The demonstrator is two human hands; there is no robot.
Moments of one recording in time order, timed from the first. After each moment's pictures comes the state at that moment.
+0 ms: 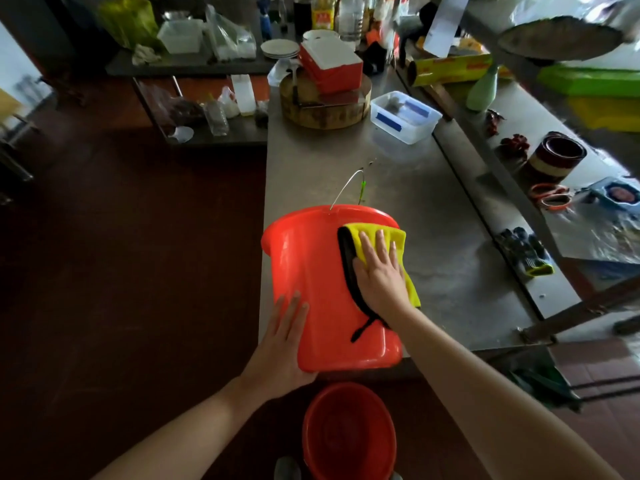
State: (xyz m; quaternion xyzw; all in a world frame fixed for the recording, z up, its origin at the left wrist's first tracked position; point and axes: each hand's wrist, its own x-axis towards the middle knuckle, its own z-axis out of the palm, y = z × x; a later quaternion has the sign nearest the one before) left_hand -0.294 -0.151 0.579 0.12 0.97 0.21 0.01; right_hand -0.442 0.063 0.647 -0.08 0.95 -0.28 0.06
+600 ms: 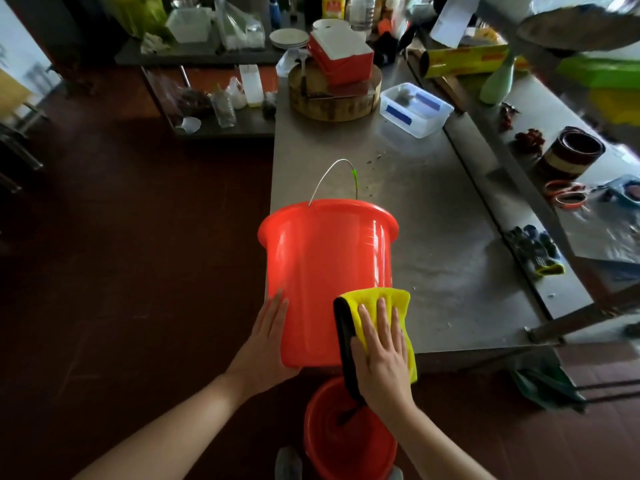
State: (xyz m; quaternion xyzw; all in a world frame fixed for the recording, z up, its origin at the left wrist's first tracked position) left_hand -0.280 -0.179 0.578 0.07 0.97 0.24 0.02; right_hand -0.297 0.078 0.594 -0.12 0.94 -0.33 -0.01
